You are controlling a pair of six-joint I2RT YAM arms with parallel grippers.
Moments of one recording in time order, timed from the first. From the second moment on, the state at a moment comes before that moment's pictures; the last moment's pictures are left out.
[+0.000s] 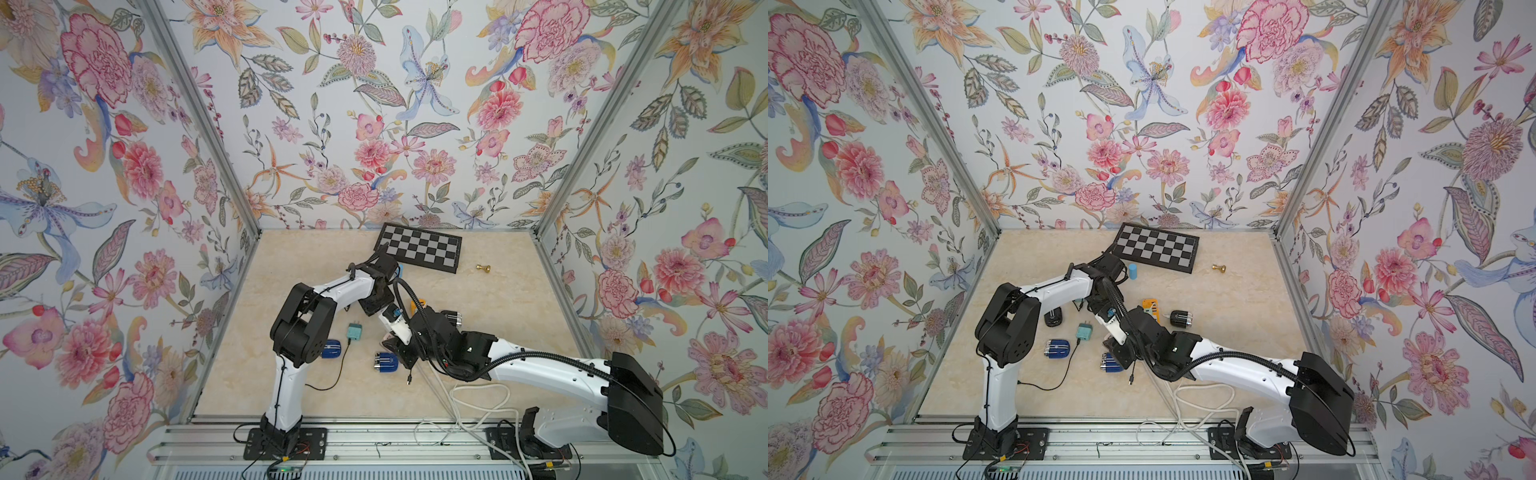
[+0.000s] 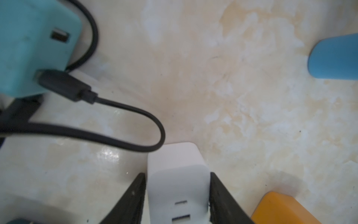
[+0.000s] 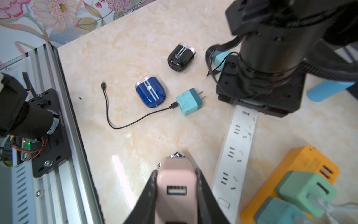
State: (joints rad) left arm -0.57 2.09 1.52 -0.70 -0.11 -1.05; right arm 1.08 1.37 0.86 -0.15 -0.04 0.14
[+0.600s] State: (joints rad) left arm -0.41 1.65 1.33 -0.50 -0.29 -0.77; right arm 1.09 1.64 0.86 0.07 -0.23 0.33
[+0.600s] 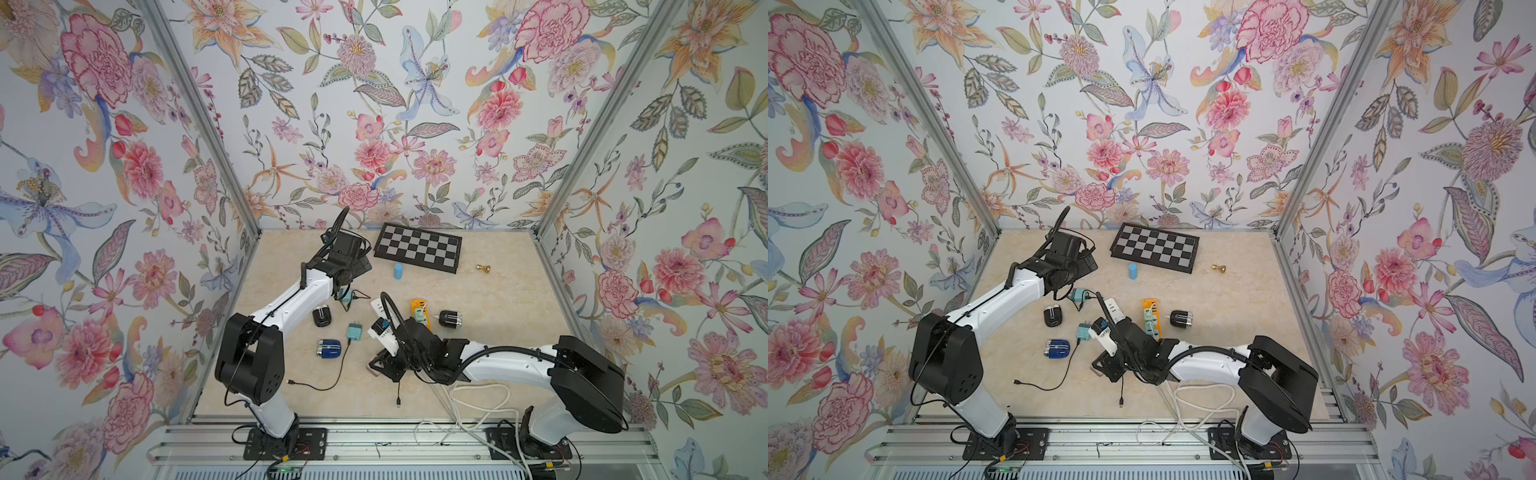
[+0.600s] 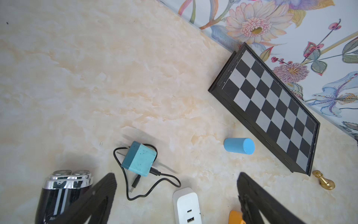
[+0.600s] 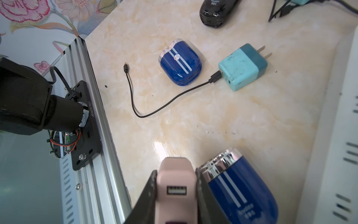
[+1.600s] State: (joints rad) left arm -0.33 1.28 0.95 -0.38 -0.20 -0.57; right arm 0.98 1.93 1.11 0.08 -0.24 0.43
